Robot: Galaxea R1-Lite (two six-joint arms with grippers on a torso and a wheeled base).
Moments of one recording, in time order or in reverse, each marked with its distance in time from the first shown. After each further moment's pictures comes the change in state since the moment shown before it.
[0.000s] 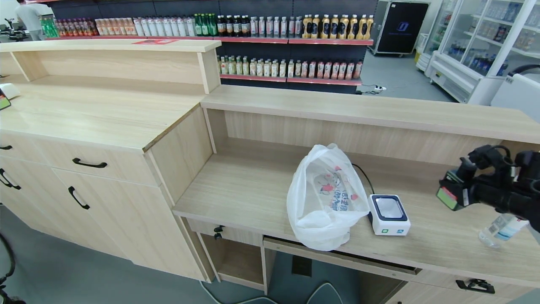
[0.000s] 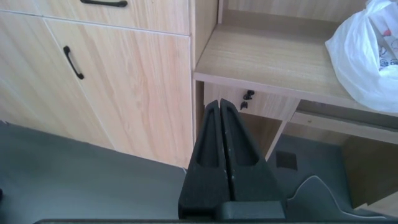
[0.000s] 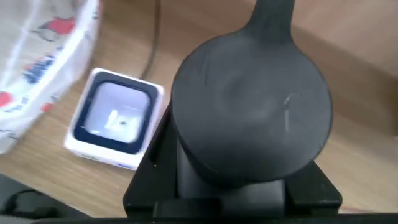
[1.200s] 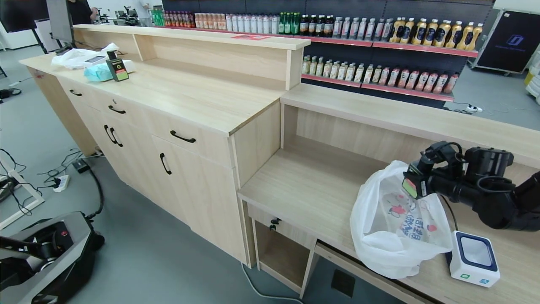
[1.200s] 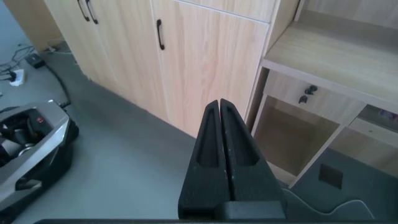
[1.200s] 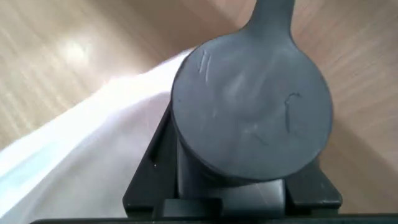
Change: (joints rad) left arm 0.001 0.000 0.000 0.000 0.000 0.000; right arm 0.199 0.168 -0.123 -0.095 -0.100 0.066
